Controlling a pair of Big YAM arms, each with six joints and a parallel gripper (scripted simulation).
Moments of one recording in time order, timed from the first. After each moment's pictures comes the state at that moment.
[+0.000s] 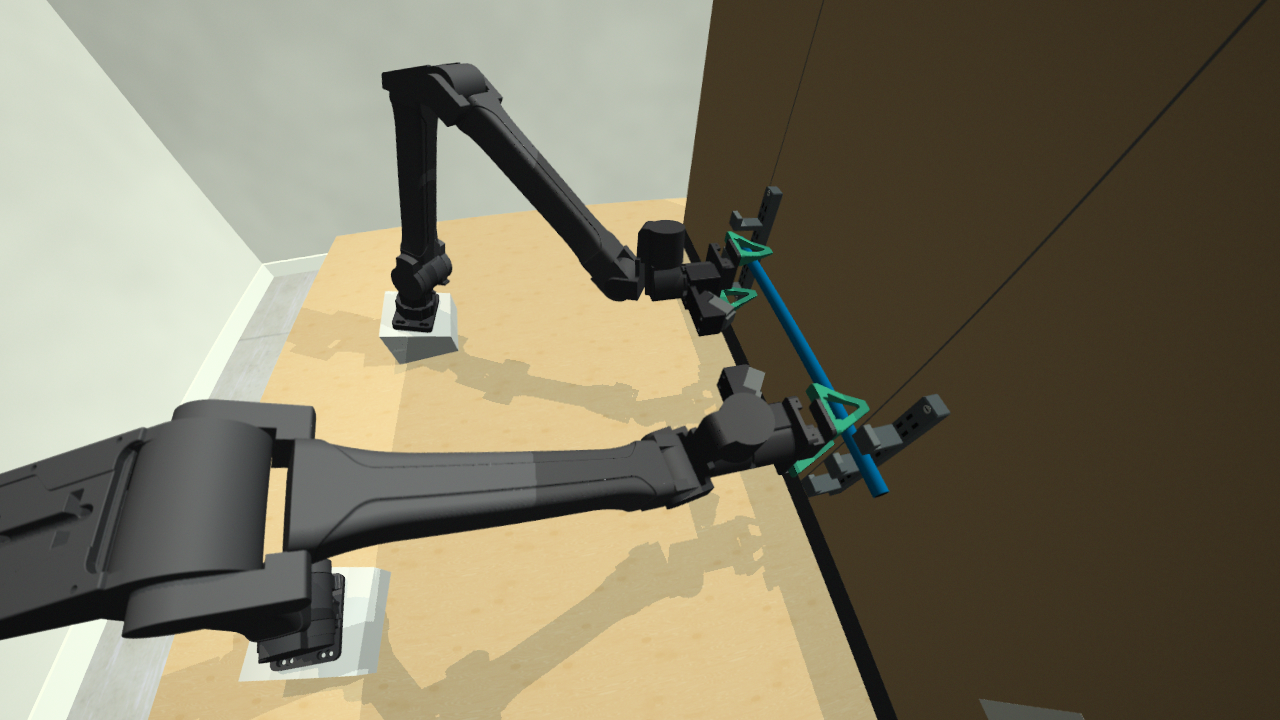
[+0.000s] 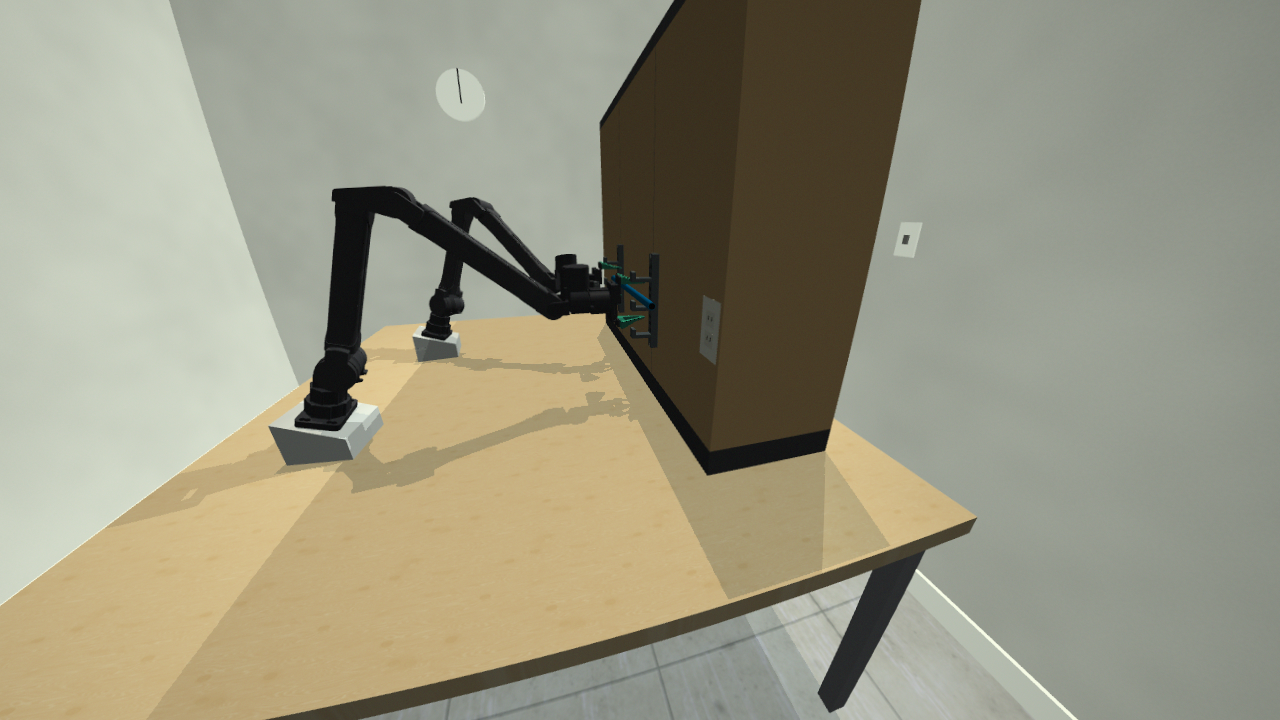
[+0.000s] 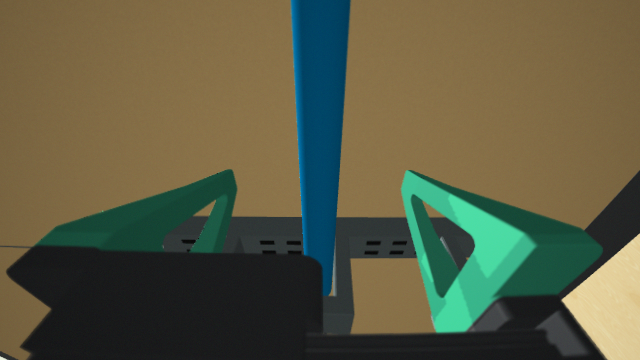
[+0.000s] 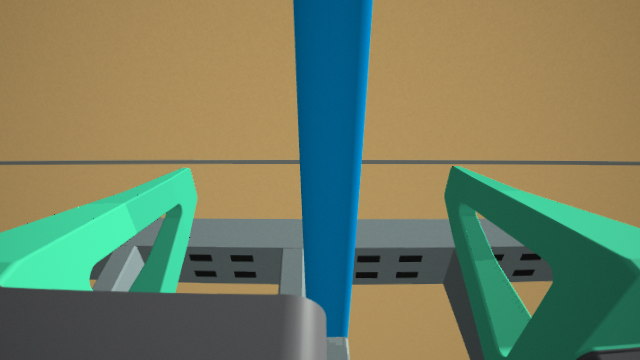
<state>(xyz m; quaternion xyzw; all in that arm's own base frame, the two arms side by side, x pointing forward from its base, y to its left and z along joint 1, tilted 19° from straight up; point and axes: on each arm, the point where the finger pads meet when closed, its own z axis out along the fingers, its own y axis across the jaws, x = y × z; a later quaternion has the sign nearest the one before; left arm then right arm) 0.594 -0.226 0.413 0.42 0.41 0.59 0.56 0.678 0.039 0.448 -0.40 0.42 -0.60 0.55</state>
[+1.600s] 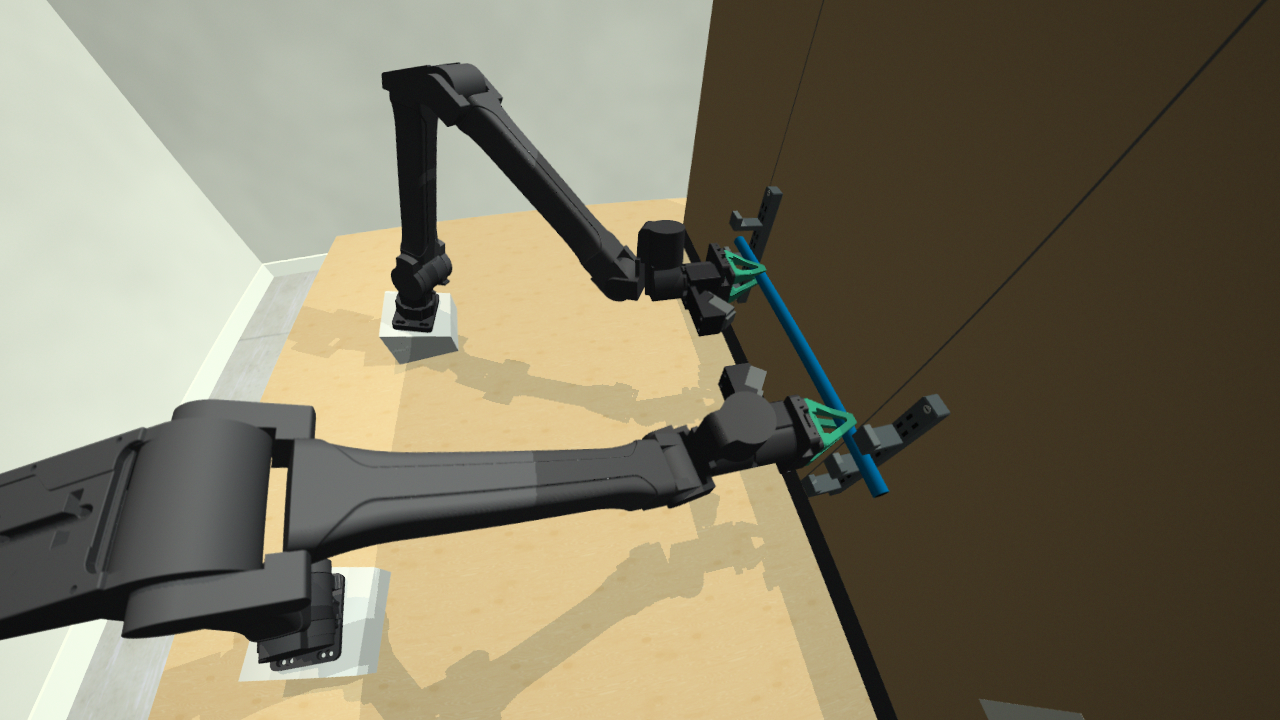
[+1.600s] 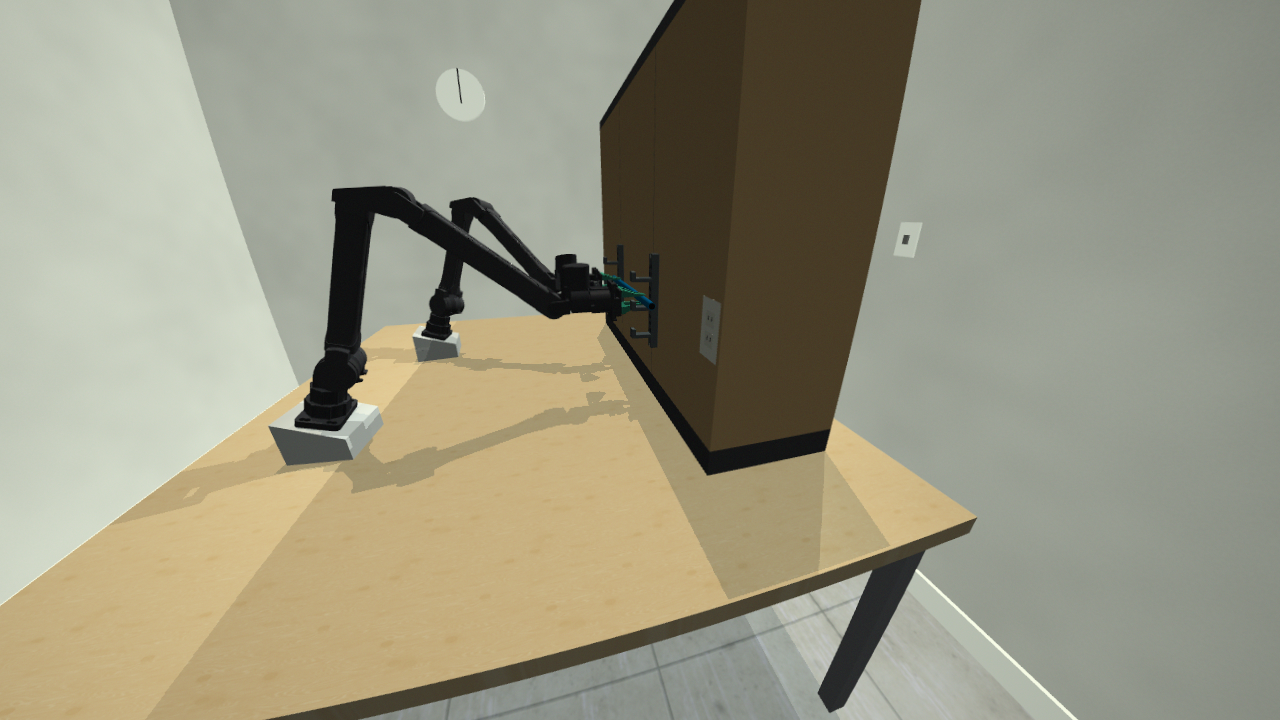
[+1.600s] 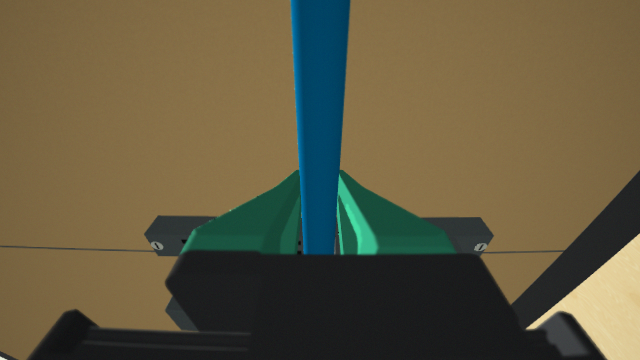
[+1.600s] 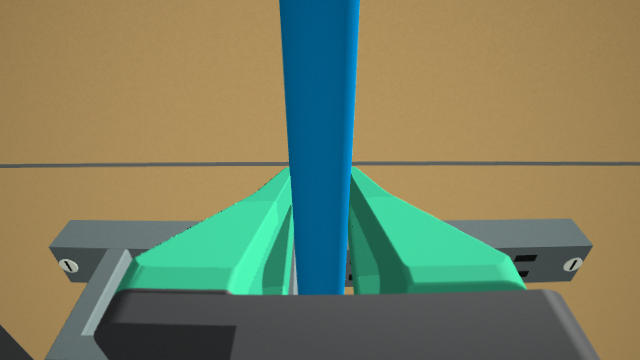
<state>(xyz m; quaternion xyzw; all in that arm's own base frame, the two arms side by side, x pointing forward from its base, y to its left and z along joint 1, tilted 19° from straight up) 0.595 -0.226 0.413 0.42 0.41 0.59 0.56 0.678 0.039 0.451 -0.40 0.42 -0.60 0.55</state>
